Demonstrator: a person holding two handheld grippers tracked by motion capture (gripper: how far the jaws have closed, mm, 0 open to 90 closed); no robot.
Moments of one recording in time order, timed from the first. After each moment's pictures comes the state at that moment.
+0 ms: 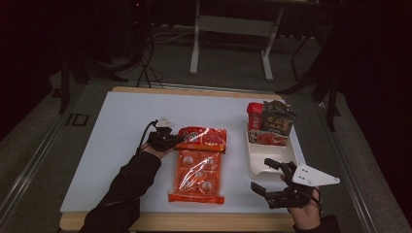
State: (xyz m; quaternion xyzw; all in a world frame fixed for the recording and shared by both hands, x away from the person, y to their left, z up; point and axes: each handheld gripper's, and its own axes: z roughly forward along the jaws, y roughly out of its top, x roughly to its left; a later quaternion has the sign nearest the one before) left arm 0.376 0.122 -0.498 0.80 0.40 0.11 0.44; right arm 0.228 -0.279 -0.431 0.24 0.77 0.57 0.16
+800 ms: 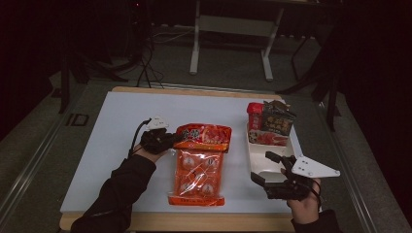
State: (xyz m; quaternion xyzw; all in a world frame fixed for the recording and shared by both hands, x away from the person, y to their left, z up) left arm 0.342 0.127 -0.453 0.78 0.36 0.13 0.49; right arm 0.240 -0.275 -0.418 0.26 0.76 0.57 0.18
